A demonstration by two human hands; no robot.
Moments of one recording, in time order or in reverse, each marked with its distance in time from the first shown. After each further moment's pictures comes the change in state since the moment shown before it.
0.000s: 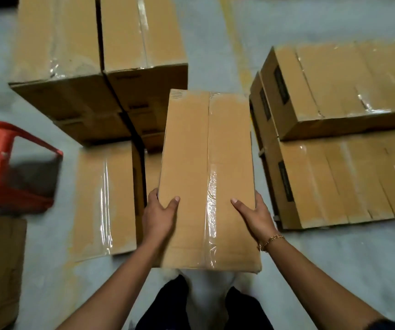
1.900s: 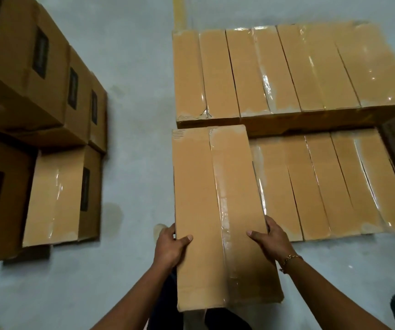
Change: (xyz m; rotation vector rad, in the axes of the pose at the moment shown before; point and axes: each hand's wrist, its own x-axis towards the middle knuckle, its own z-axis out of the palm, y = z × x) left_hand -0.156 0.196 0.624 -0.024 -0.266 -0.174; right_hand 0.251 0.226 -0.626 -0.293 -0.125 0.168
